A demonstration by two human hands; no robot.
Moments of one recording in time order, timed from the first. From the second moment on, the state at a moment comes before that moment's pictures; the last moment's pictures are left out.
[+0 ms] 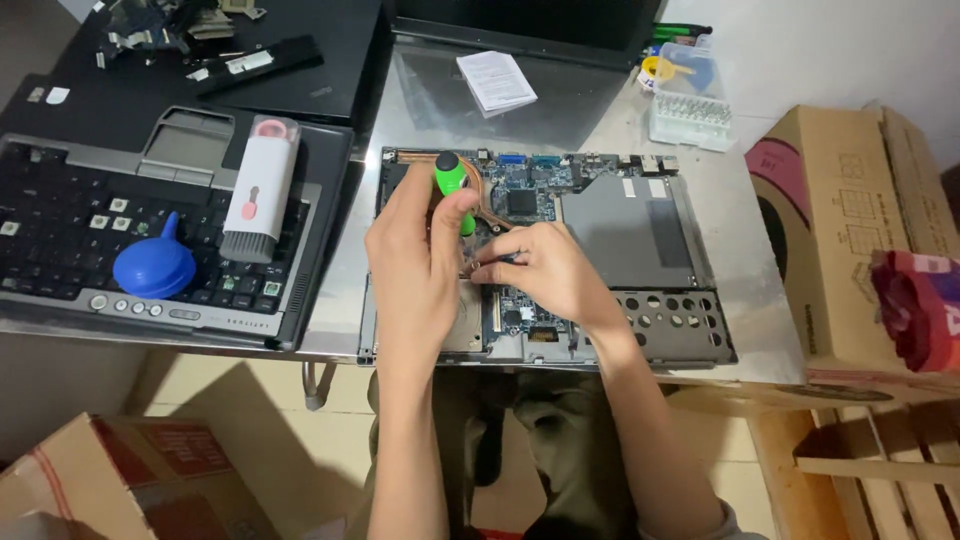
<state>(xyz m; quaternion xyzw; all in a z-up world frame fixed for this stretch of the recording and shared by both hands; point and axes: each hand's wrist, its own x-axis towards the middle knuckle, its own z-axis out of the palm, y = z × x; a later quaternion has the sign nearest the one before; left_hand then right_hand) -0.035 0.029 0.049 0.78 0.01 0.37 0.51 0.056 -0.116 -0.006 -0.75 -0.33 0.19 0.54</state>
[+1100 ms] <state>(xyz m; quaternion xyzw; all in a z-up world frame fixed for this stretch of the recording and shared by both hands) -0.031 0.027 0.046 0.79 -0.04 0.34 0.51 0.054 -0.117 -0.007 -0.77 -0.33 0.16 0.52</state>
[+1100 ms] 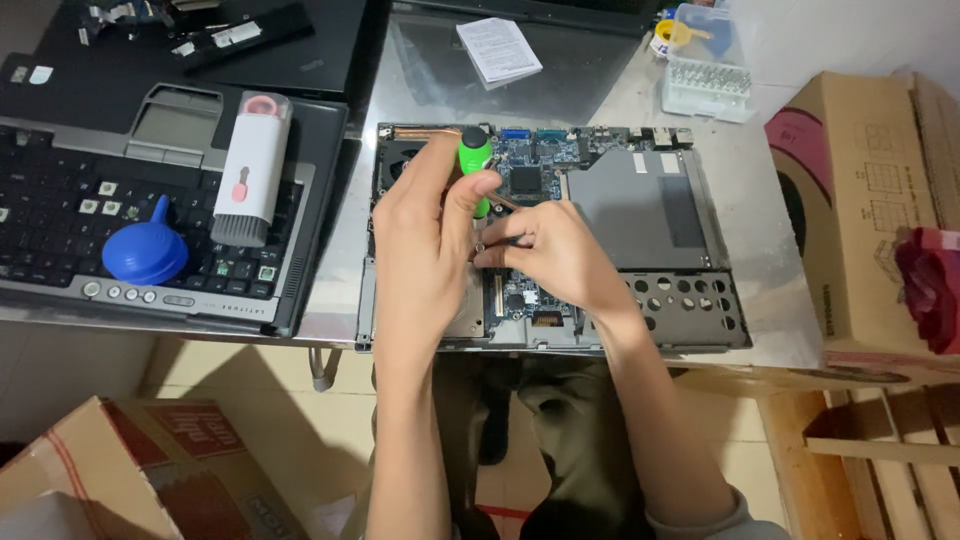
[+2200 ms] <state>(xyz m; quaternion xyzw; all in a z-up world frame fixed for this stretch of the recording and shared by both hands) -0.038 0.039 0.041 0.72 0.09 0.35 0.59 0.050 -0.119 -0.015 -0.75 -0.30 0.07 0.58</state>
